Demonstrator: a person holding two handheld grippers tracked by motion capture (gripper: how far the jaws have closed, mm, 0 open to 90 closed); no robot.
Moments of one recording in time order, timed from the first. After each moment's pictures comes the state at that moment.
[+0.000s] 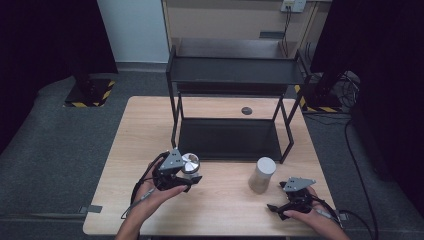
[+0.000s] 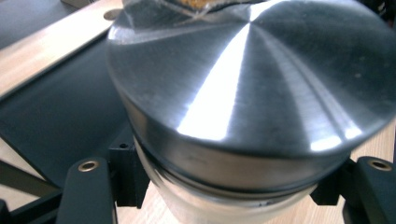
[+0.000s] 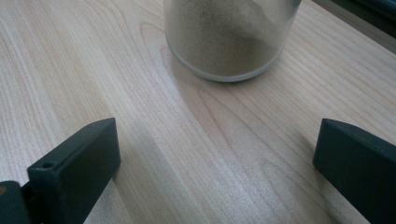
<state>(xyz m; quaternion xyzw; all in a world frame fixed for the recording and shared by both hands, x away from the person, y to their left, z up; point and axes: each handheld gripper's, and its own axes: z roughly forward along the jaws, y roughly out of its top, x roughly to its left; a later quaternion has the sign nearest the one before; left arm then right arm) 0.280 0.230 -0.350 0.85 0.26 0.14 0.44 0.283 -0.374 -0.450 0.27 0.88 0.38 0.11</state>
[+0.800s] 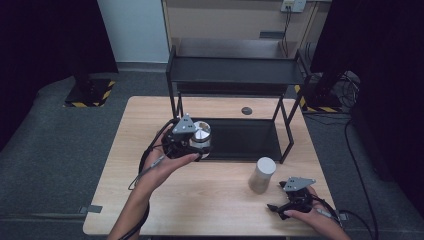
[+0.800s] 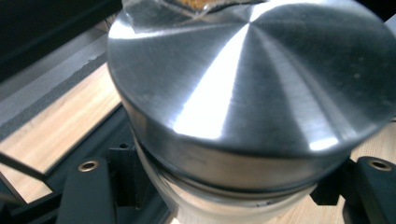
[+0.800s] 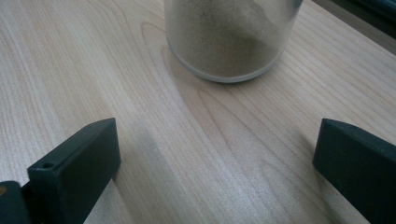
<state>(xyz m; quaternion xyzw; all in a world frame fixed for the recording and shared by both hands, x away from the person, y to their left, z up) 0.324 0.198 -0.265 0.85 0.24 0.17 0.43 0.285 -0.376 -0.450 0.26 0.88 0.38 0.11</state>
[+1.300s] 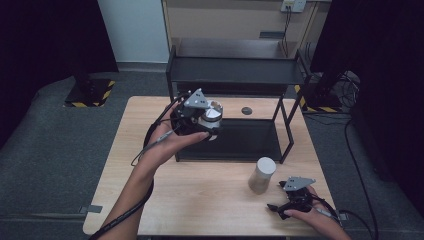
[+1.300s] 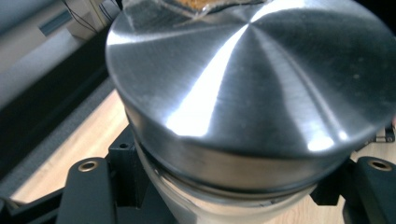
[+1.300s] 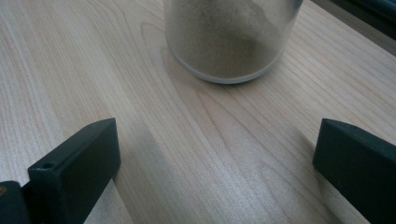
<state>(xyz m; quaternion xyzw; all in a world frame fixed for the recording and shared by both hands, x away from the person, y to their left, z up) 0.352 0.172 -0.197 0.87 0.20 0.17 0.42 0.287 -0.376 -0.450 0.26 0.88 0.38 0.11</state>
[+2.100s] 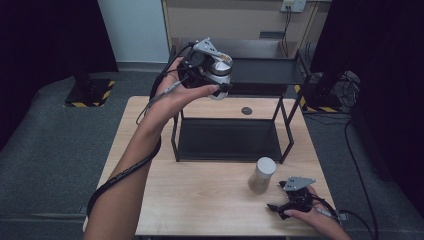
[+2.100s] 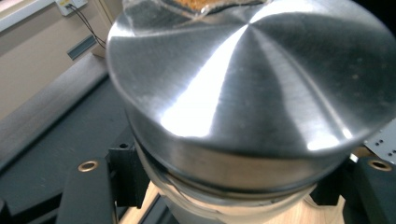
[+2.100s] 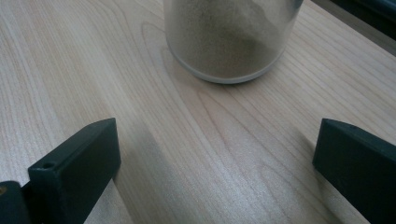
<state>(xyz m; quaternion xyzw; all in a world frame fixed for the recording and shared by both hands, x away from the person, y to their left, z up) 0.400 0.159 -0.118 0.86 0.21 0.20 0.43 0.288 -0.377 -0.450 0.26 0.88 0.38 0.11</state>
